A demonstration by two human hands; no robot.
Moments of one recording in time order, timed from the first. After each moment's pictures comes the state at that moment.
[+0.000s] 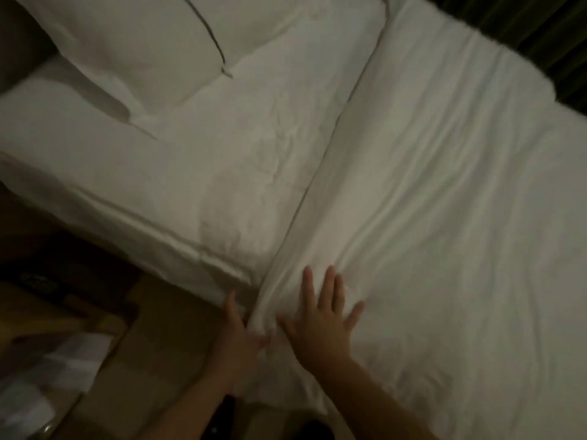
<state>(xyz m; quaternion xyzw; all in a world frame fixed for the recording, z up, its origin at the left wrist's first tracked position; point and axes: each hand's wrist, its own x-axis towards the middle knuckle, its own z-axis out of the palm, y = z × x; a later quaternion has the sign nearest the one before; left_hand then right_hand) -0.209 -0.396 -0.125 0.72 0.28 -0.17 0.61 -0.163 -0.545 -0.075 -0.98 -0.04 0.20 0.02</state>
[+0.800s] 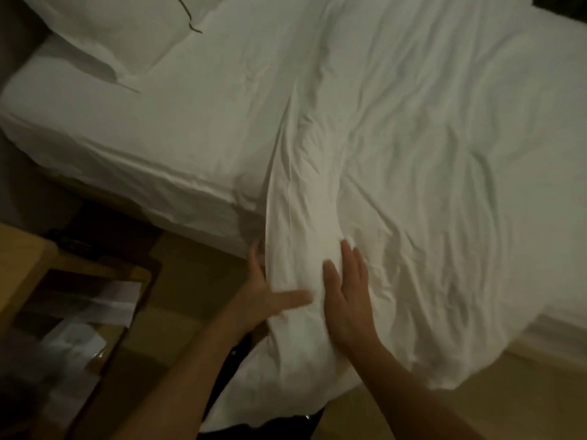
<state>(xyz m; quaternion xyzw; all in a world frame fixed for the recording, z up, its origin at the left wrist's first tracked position) -0.311 -0.473 0.006 0.67 0.18 -0.28 0.66 -0.314 -0.637 0.012 -0.87 0.13 0.17 0.44</state>
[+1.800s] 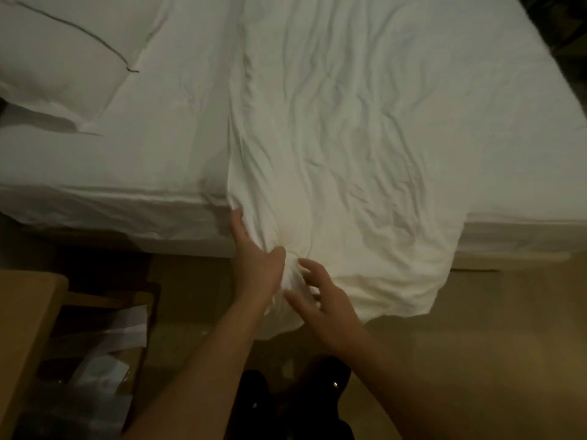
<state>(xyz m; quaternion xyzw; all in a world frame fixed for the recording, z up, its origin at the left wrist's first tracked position) -0.362 -0.531 0.107 0.79 0.21 -0.08 0.57 -0.437 -0.651 0.090 -0.83 0.09 0.17 0.52</state>
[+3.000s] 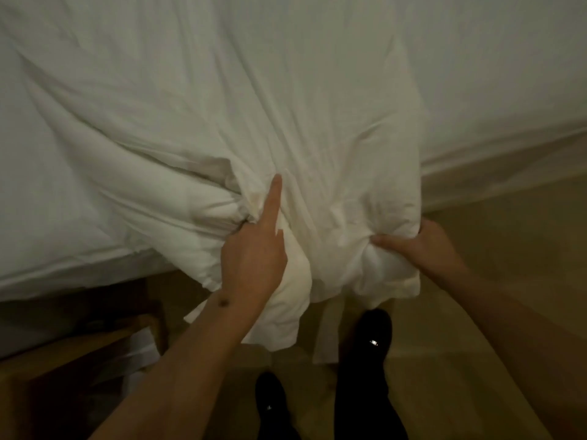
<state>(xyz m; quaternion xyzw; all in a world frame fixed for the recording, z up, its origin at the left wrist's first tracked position) -0.257 -0.844 -0.043 0.98 -0.12 -0.16 0.06 -0.349 -1.090 -0.154 -0.71 0.37 0.20 0.57</state>
